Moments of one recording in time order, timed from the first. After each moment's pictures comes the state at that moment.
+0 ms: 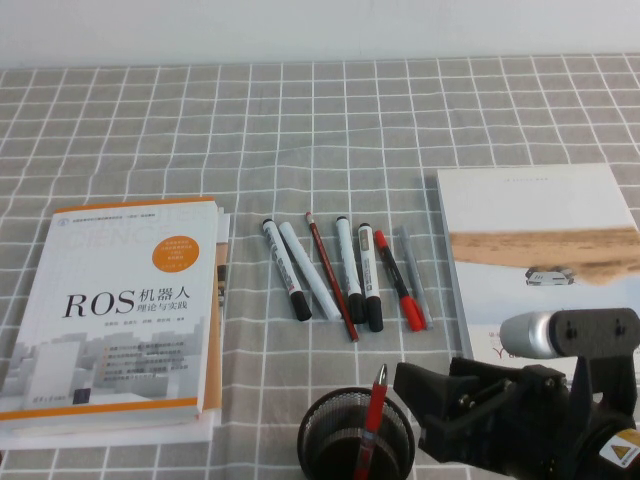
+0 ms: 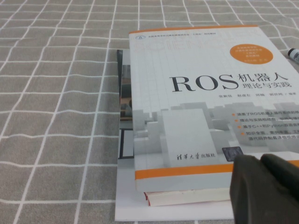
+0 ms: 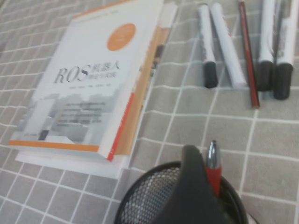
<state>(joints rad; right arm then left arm) 1.16 1.16 -0.47 1.19 -0.44 -0.37 -0.07 -0.02 0.03 -0.06 0.38 0.07</state>
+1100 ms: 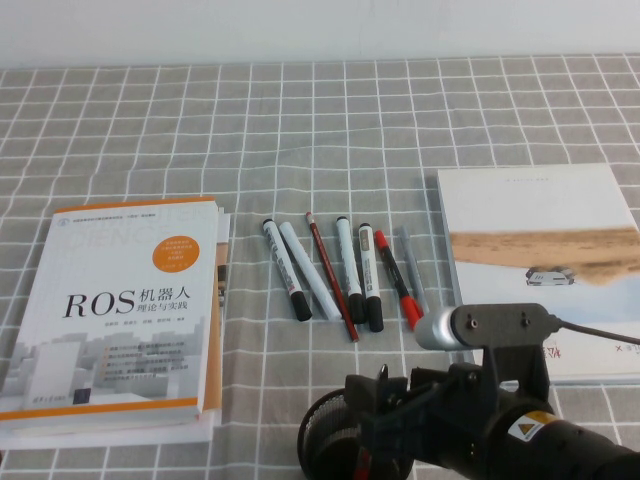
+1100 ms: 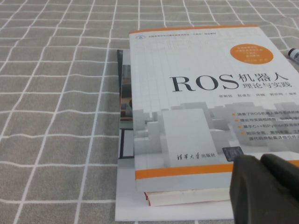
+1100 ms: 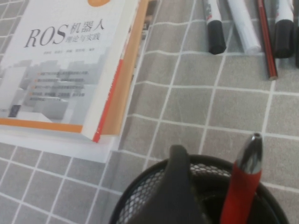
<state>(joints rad) 1.13 1.37 -0.58 1.21 -0.35 -0.38 -0.07 -0.02 0.03 -0.06 0.38 0.07</state>
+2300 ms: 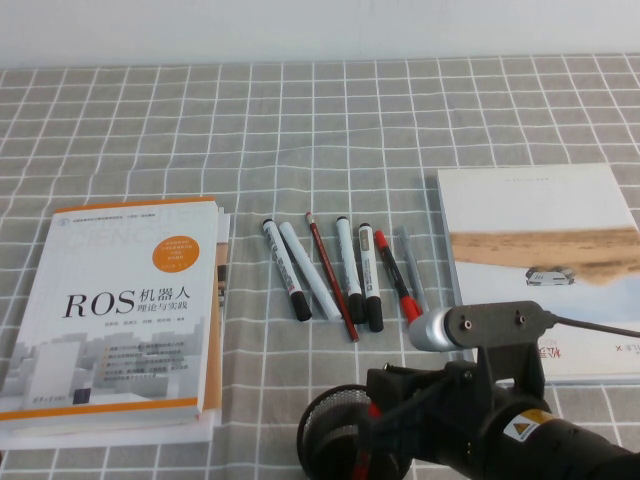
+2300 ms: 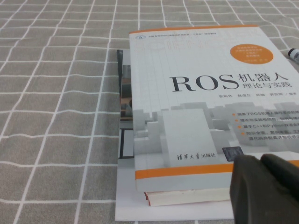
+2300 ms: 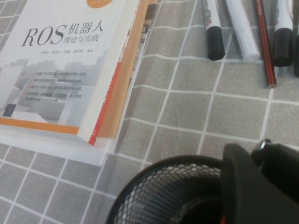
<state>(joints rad) 1.13 1.38 -0.59 1.17 -0.37 -0.39 -0.07 -0.02 0.03 -0.06 0.38 0.07</state>
